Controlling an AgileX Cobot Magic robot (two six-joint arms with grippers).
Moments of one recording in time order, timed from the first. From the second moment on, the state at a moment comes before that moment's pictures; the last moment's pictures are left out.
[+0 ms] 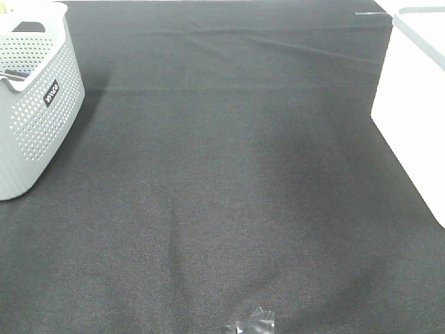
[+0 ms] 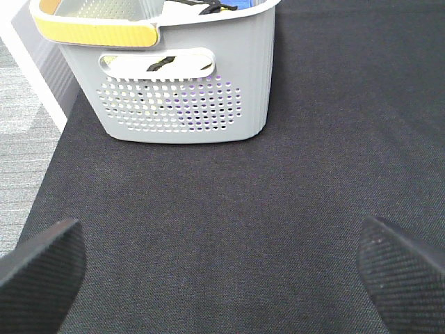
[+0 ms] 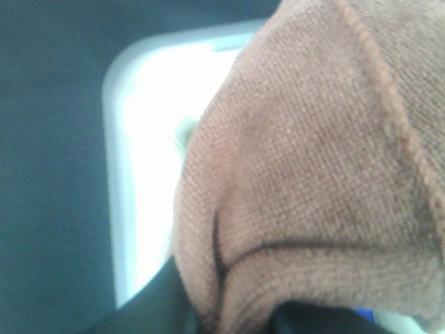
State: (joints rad) left arm 0.01 -0.01 -0.49 0.06 1.05 0.00; right arm -0.16 1.83 -2.03 -0.01 1.22 -0.07
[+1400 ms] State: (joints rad) left arm 0.01 -0.01 -0.49 0.06 1.05 0.00; right arm -0.13 1.87 -1.94 -0.06 1.22 0.02
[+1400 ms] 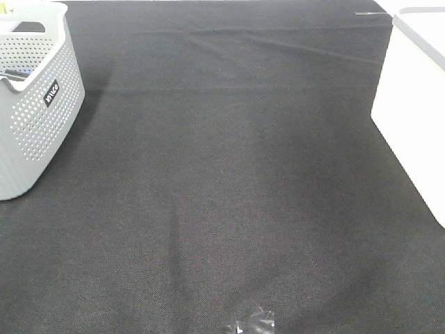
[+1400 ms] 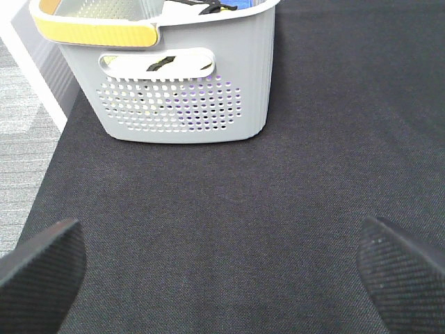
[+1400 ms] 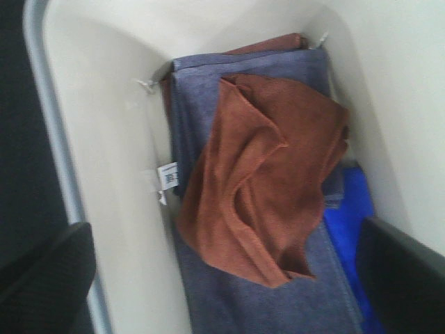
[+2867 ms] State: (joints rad) left arm 0.01 -0.01 -0.49 0.06 1.05 0.00; right arm 0.04 0.30 -0.83 -0.09 1.22 0.08
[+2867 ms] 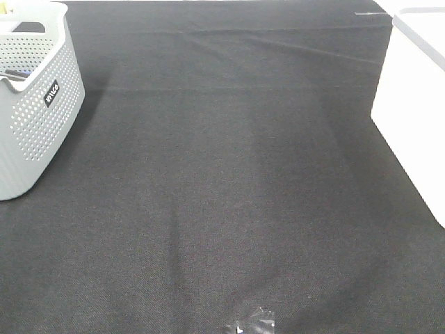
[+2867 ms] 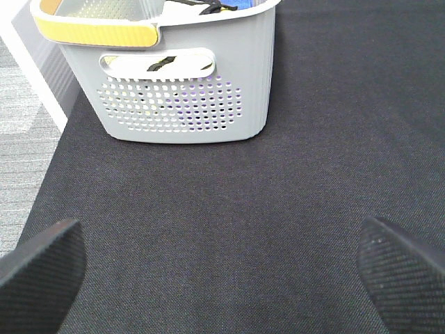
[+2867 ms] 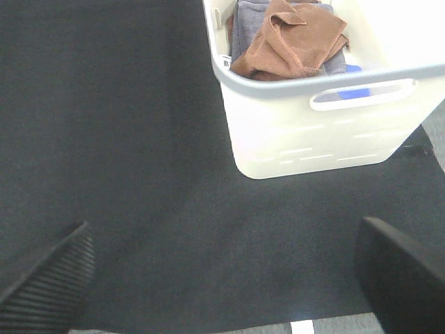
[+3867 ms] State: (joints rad) left arm 0.01 -0.01 -0.49 0.06 1.05 0.00; right arm 0.04 0.00 -0.46 0.03 1.12 0.01
